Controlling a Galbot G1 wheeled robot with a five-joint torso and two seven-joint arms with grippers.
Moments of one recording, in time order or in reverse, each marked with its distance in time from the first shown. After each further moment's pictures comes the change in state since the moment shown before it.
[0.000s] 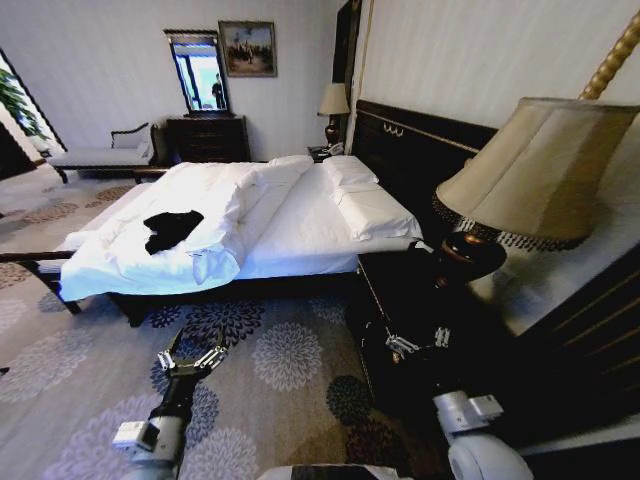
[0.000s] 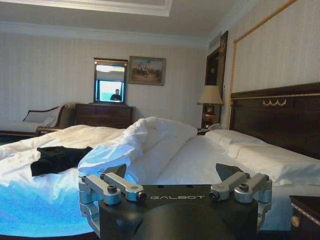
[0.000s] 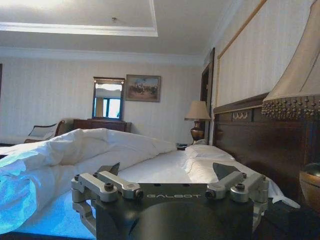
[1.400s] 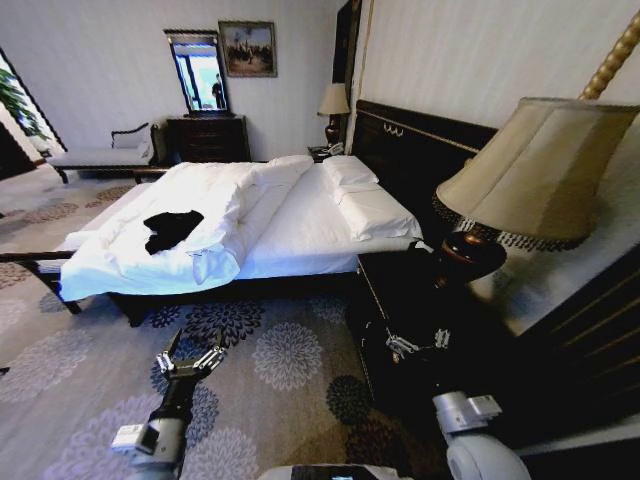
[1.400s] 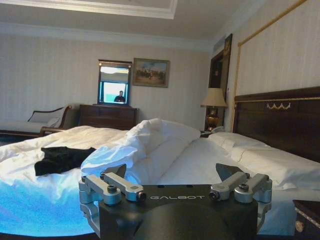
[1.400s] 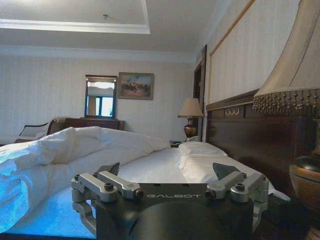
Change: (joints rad) left arm 0.003 -0.011 0.011 0.001 0.004 -0.017 -0.015; right arm -0.005 0.008 -0.002 -0.007 0.002 0.001 0.028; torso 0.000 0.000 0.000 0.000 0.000
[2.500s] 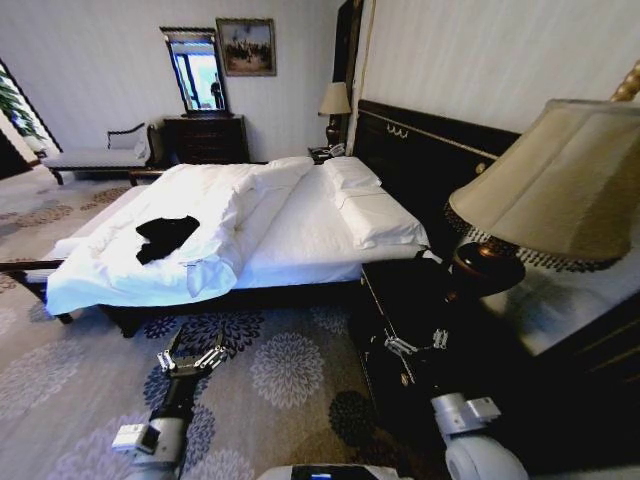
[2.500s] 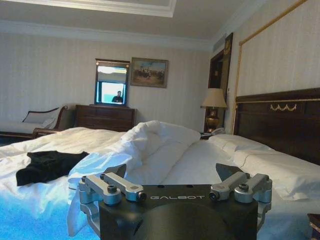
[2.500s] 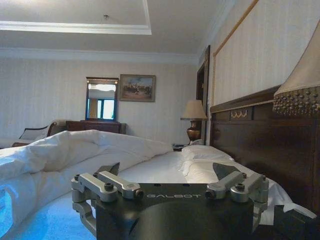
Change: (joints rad) left arm 0.001 -0.003 0.004 -0.006 0.002 -0.002 0.005; right arm 0.001 0.017 -0.002 -0.005 -0.007 0.023 -0.021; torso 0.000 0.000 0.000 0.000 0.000
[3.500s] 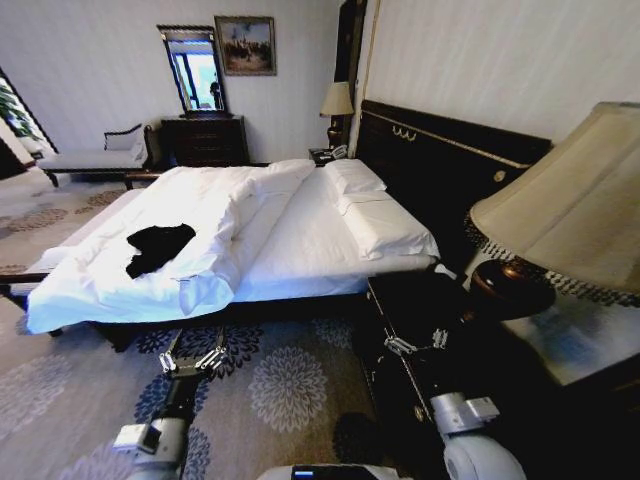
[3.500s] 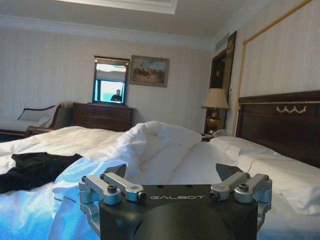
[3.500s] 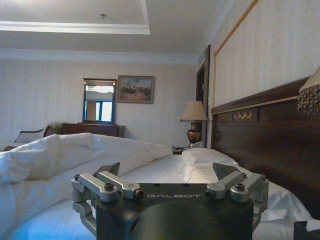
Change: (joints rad) left arm -0.012 0.007 -0.011 0.013 -0.032 0.003 0.010; right arm 0.007 0.004 0.000 -0.005 0.003 0.004 -0.001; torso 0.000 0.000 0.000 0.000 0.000
